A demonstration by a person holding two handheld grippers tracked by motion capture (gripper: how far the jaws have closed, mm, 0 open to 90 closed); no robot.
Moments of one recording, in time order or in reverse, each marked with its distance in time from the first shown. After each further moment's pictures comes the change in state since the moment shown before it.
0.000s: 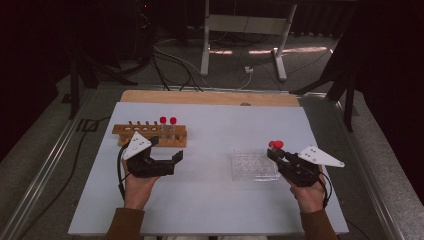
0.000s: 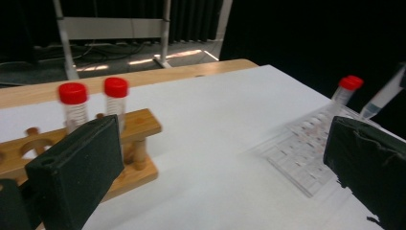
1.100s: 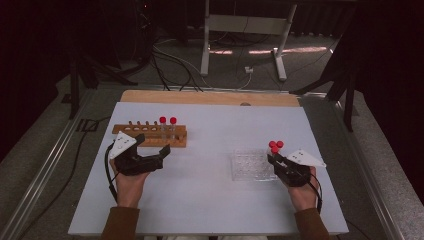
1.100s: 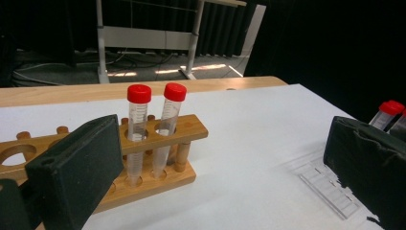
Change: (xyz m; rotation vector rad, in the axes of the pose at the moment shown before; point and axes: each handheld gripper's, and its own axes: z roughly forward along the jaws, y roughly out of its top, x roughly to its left) left arm 0.024 -0.005 -0.013 -0.059 0.105 -0.064; right arm -0.021 -0.045 0.030 0.141 -0.151 -0.030
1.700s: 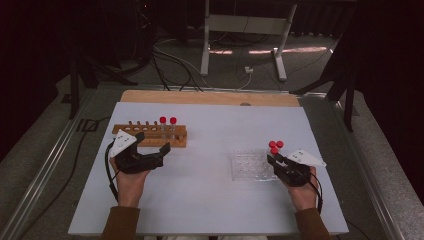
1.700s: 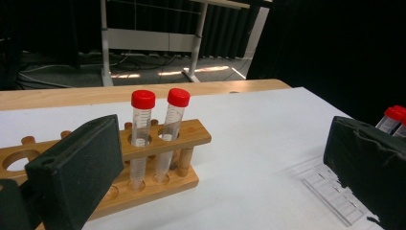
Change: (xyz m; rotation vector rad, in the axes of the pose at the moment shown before) left arm 0.001 0.004 0.001 -0.012 0.016 -0.007; right arm -0.002 -0.002 0.002 0.018 0.004 0.017
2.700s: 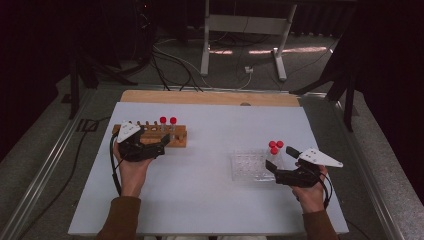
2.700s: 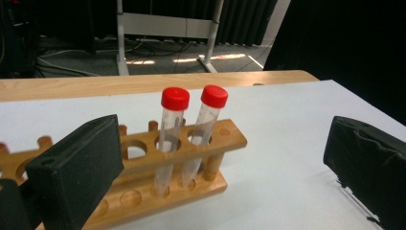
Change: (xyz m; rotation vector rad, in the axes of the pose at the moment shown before) left arm 0.018 0.003 0.028 0.061 0.065 -0.014; right arm -0.002 0.019 -0.029 -0.103 0.138 0.054
